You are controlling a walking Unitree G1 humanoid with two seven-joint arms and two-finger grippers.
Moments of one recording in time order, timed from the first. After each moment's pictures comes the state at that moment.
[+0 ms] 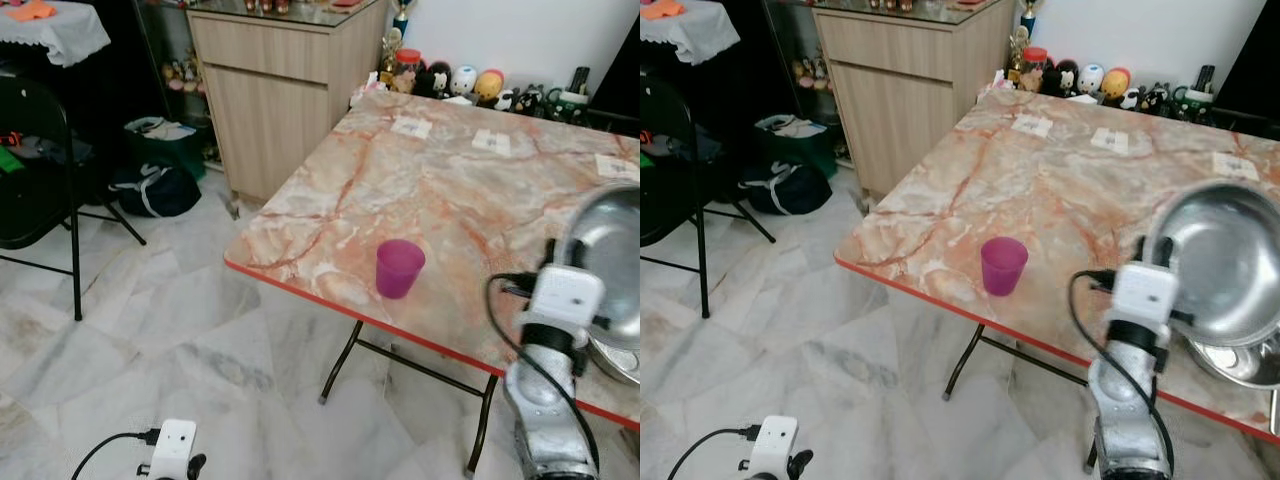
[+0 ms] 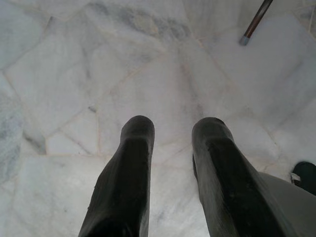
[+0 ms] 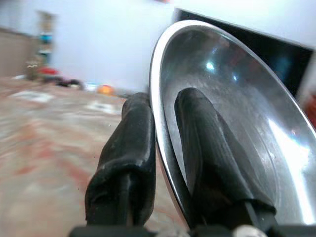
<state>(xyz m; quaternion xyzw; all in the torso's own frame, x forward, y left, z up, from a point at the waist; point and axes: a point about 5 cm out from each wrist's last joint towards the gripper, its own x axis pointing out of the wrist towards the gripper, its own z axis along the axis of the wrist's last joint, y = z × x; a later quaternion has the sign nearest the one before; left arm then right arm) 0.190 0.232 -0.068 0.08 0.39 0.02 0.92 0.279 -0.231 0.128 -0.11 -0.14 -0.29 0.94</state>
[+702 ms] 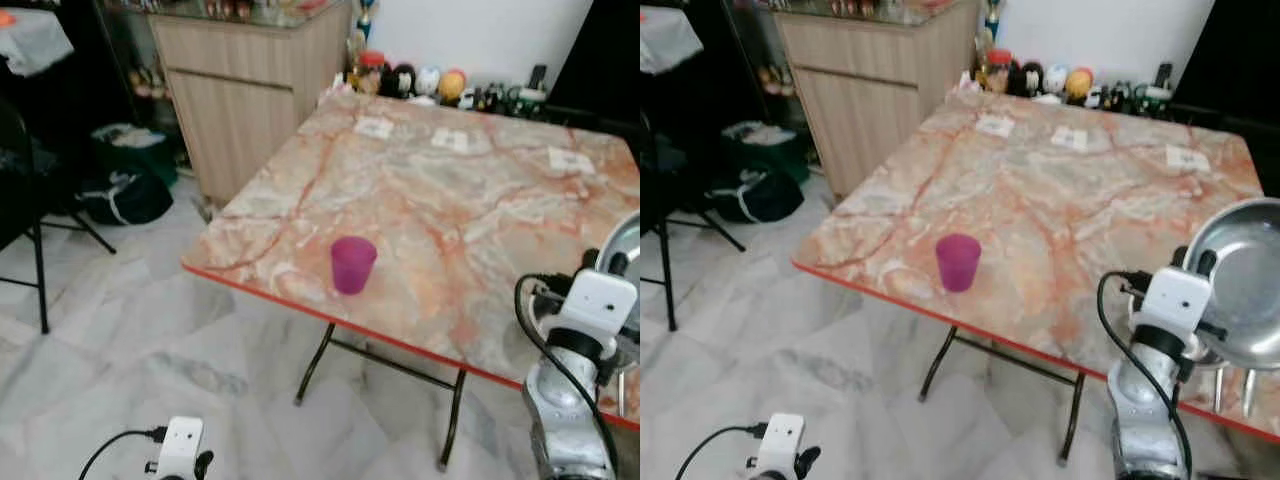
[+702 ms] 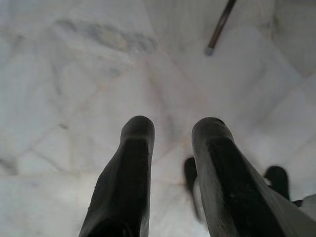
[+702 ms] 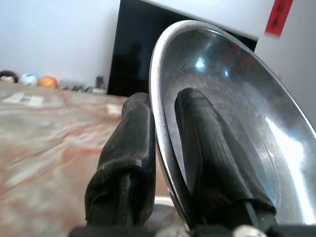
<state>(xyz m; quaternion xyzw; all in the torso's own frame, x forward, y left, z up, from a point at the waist) 0.192 0.225 -0.067 0.07 0.38 0.01 0.92 0.275 -0.244 0.133 -0.14 -0.14 -0.33 0.92</state>
